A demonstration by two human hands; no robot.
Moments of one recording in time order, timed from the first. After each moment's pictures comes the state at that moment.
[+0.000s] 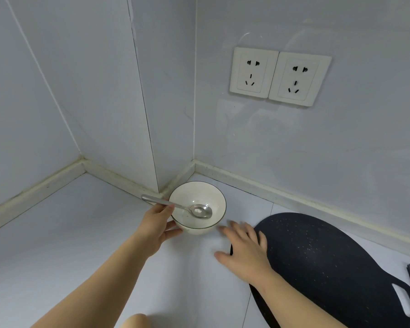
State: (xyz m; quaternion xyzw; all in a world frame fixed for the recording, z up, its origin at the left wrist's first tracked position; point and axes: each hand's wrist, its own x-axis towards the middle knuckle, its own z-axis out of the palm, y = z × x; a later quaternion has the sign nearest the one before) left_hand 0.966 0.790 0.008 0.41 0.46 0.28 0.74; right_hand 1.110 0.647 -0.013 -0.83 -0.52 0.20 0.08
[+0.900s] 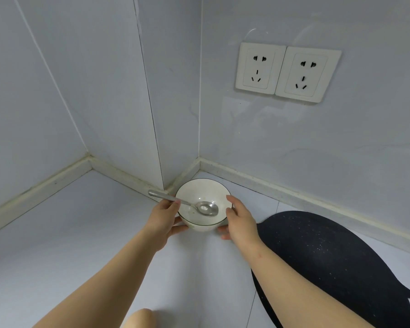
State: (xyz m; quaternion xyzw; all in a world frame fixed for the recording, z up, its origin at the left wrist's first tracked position) left_hand 0.971 0.788 0.011 0.43 0.48 0.28 0.71; right_hand 1.100 0.696 0.012 -0.74 -0.23 0.37 0.51
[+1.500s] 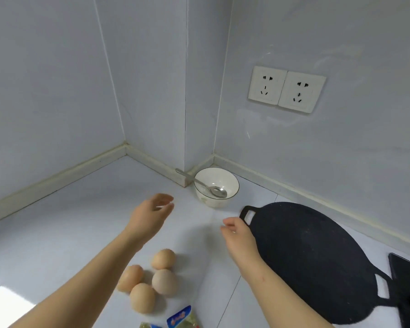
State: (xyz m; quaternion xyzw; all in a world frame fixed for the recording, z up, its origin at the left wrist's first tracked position) left_hand 0.861 0.705 0.053 0.69 0.52 0.26 0.43; right_hand 1.027 0.594 0.036 -0.77 -0.32 0.36 0.43
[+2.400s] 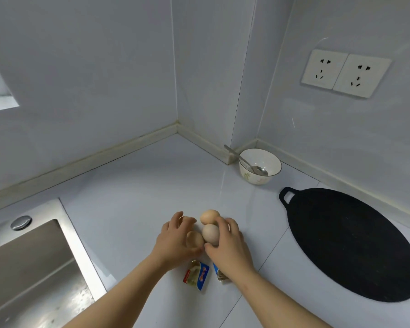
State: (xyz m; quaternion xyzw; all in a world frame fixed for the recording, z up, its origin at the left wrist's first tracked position) left_hand 0.775 0.600 -0.004 0.77 0.56 0.07 0.30; right_hand 0.911 0.552 0.000 -0.76 -0.58 0.22 0.18
